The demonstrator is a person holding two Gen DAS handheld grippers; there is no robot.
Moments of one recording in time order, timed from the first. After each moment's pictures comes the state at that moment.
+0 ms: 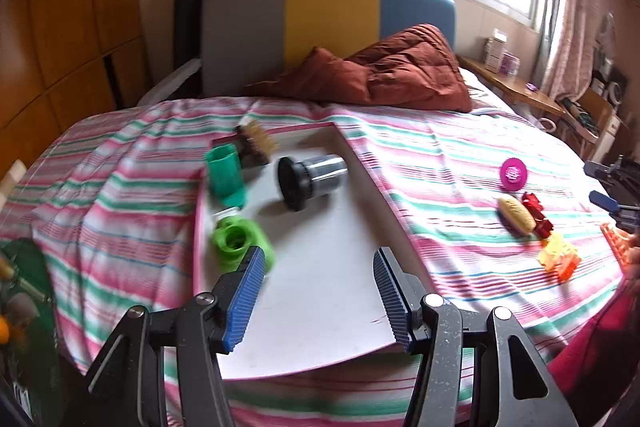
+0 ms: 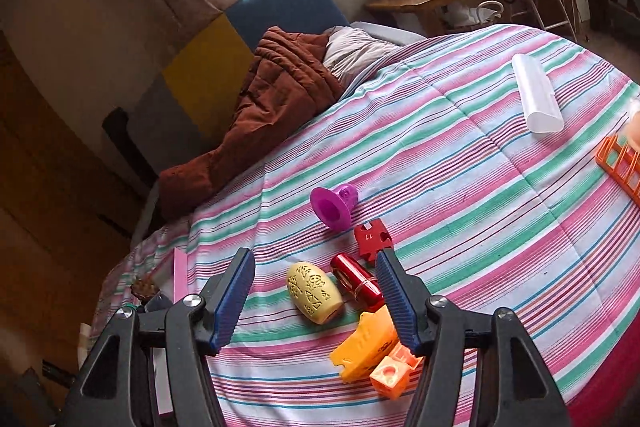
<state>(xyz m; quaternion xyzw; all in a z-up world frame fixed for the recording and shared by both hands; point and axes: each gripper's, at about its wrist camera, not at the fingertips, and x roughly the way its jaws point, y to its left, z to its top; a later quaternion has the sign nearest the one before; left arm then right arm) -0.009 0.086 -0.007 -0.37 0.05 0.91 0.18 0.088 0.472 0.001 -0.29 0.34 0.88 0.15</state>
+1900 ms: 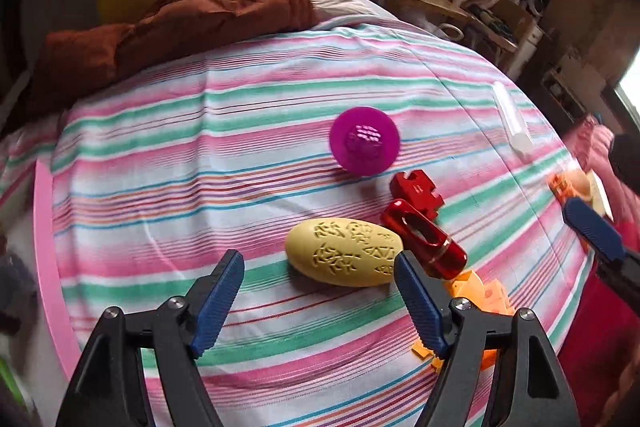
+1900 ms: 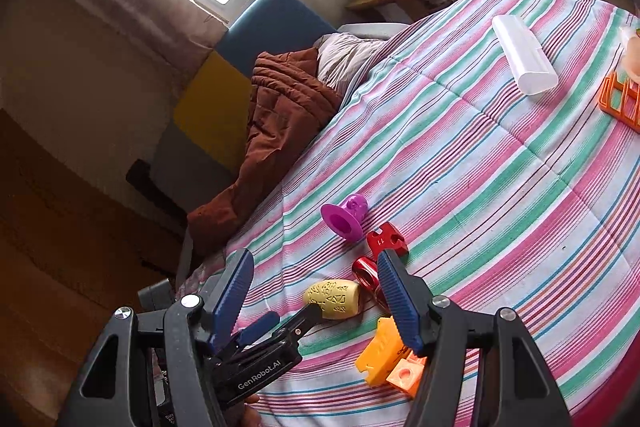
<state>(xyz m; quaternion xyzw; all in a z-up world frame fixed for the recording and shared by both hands) -0.060 0.360 -0.065 -0.47 0.14 0.79 0.37 0.109 0.500 -0.013 -0.23 0.46 0.85 0.13</state>
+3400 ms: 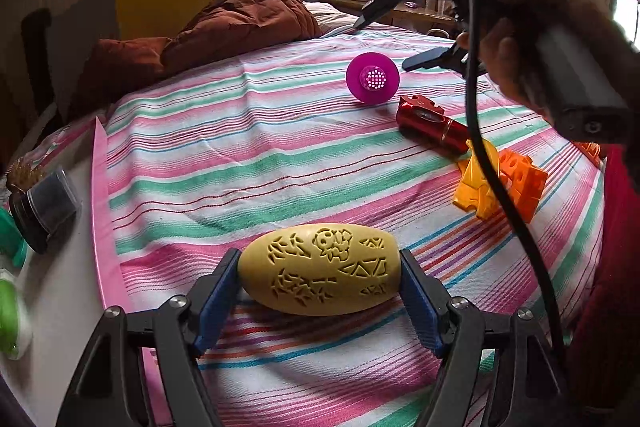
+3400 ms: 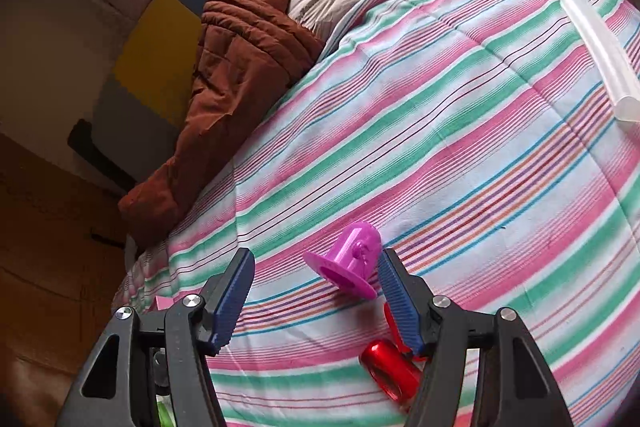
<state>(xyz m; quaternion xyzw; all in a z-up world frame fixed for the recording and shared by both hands) 0.008 0.263 -0.102 -0.37 0.16 0.84 0.36 -0.041 0.534 -0.059 -0.38 0.44 0.80 0.15</state>
